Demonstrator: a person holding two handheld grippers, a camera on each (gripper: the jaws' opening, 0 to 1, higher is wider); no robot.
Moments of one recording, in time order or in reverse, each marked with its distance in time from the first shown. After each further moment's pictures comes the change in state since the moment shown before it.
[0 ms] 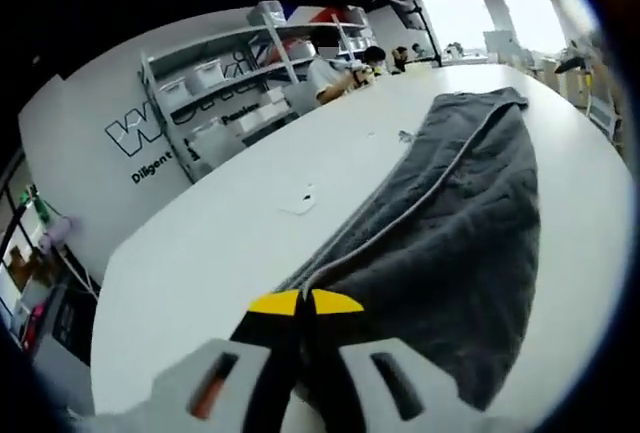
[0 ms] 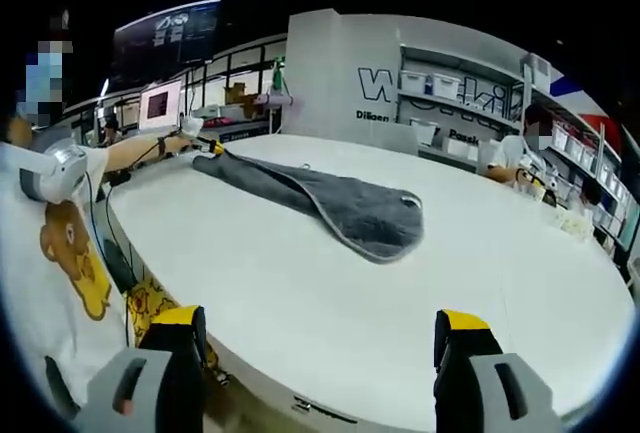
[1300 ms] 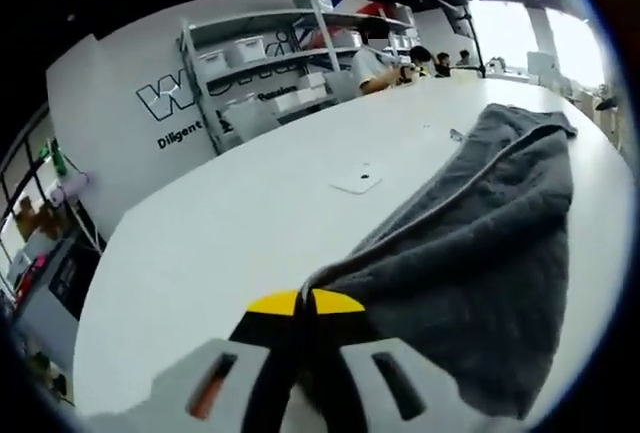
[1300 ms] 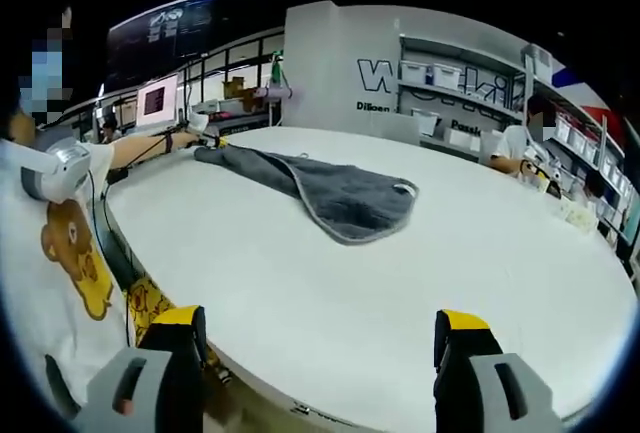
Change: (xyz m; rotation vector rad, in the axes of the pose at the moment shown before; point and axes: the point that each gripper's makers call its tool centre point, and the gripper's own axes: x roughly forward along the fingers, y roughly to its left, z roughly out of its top) left arm 0.029 0.041 -0.030 -0.143 0.071 0.088; right arm 0.015 -0.006 -0.009 0.018 0.034 0.015
